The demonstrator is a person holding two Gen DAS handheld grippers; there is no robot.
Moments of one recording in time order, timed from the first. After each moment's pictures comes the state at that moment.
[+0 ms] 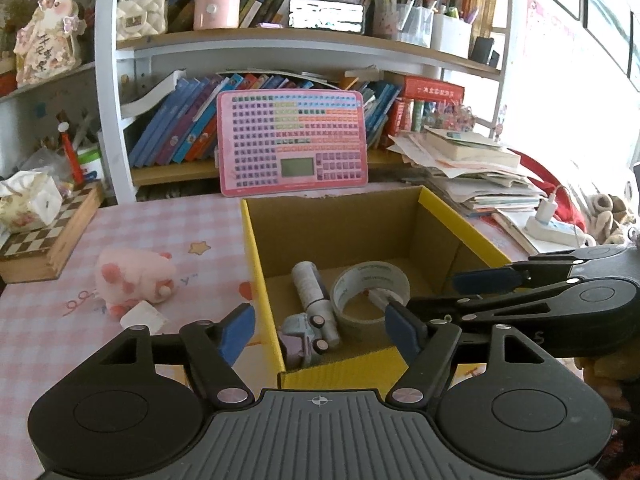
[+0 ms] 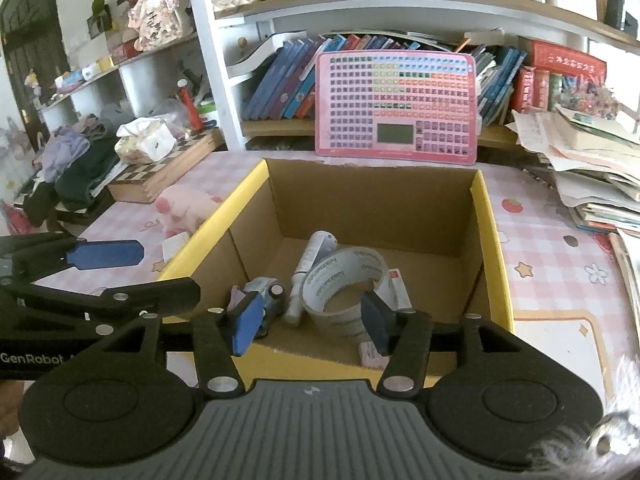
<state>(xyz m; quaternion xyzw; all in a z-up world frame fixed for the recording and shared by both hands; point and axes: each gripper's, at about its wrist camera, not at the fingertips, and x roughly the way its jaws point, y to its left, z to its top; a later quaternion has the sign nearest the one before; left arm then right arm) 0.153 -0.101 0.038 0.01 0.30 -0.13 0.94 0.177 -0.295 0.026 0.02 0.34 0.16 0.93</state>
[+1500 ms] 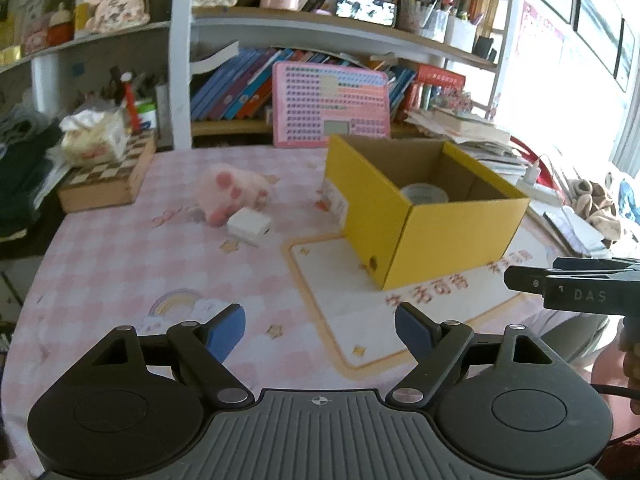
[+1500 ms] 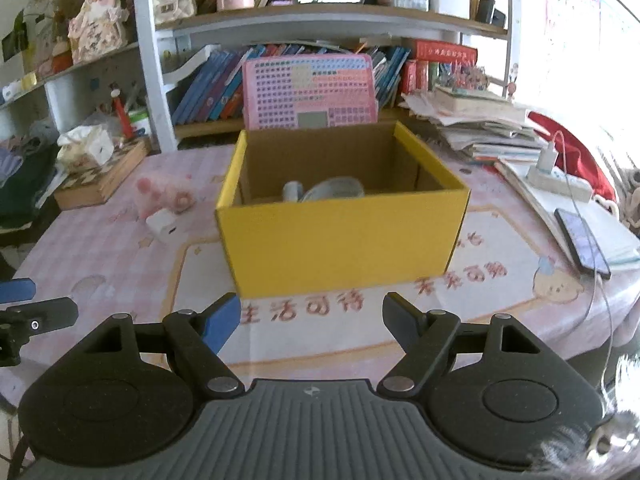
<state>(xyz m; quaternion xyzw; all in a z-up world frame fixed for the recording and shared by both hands) 0.043 0.056 0.020 -0.01 0.33 -0.15 0.93 0.030 -0.186 0.016 0.04 0.32 -0.04 0.95</state>
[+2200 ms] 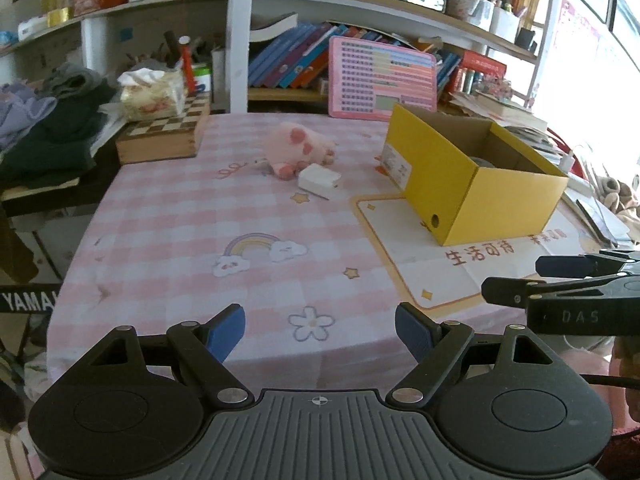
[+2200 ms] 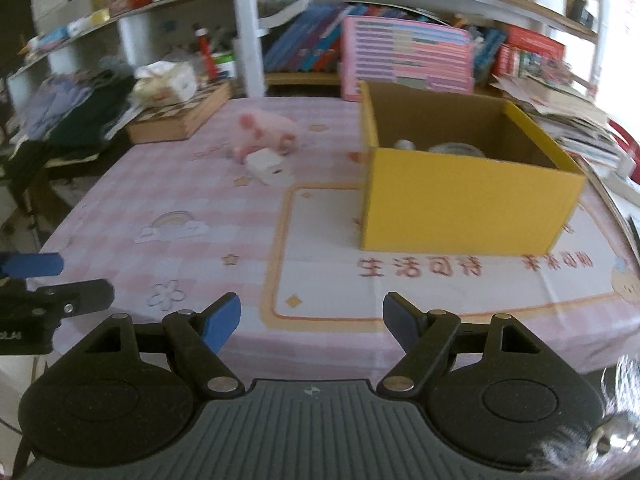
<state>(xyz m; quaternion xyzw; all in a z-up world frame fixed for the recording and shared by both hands) 0.019 0.119 0.005 -0.02 0.36 -0.11 0.93 0.037 -0.093 -0.005 0.00 0.37 0.06 0.93</state>
